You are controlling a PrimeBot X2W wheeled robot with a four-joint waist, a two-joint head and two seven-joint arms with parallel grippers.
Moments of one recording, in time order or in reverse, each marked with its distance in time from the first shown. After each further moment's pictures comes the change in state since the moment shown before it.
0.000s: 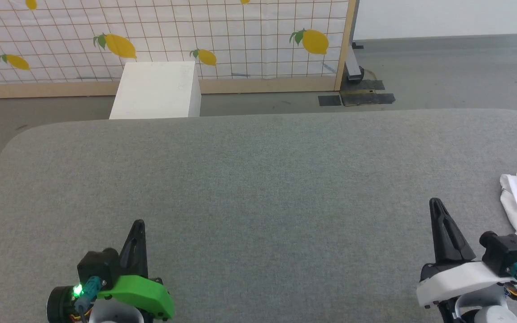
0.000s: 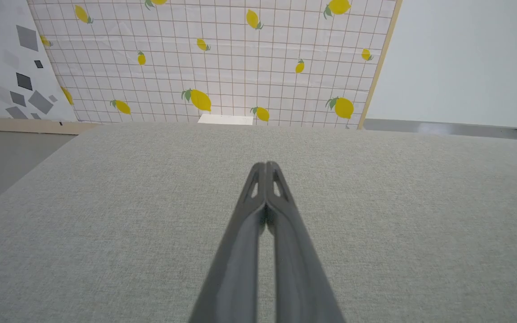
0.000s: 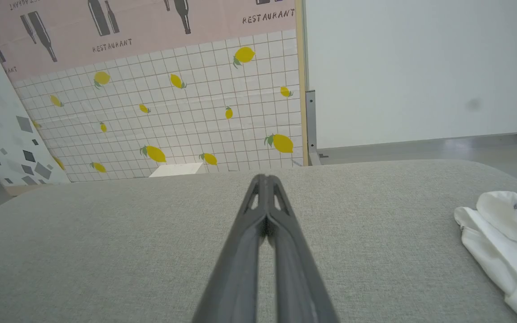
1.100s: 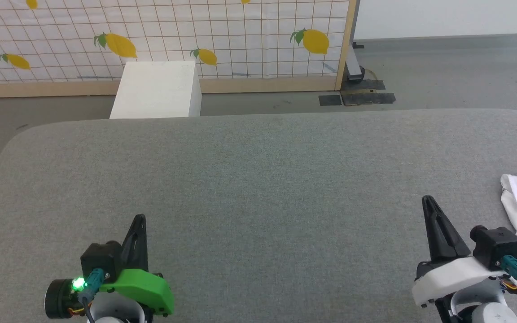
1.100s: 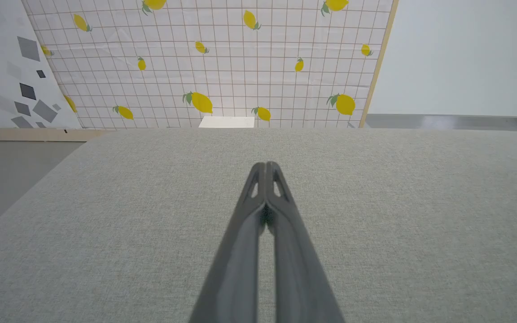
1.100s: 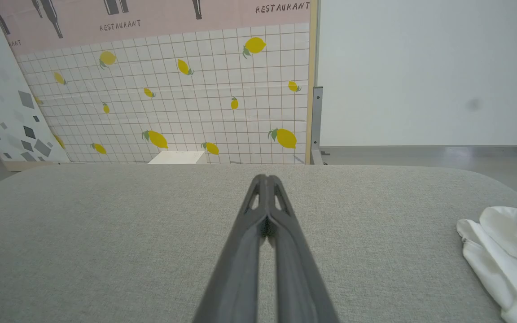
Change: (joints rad) left arm 0.000 -0.005 0.002 -0.056 0.048 0.008 0.067; right arm 0.000 0.000 0.017 -0.045 -0.058 0.000 0.070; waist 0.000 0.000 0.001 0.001
